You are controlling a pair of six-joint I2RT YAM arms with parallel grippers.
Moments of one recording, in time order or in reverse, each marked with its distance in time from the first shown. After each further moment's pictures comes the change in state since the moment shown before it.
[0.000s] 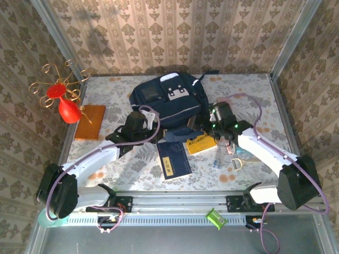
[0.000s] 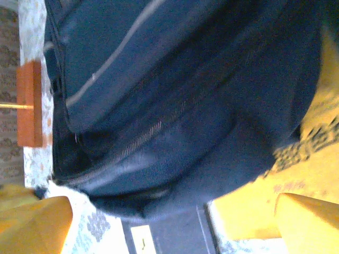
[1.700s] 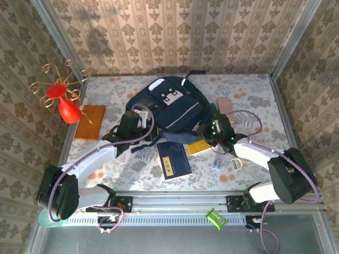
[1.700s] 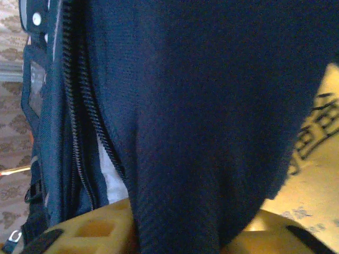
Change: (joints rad) left arm 0.095 -0.026 -0.027 -0.018 -0.037 -0.016; right arm -0.040 0.058 -0.244 0.402 0.061 0.279
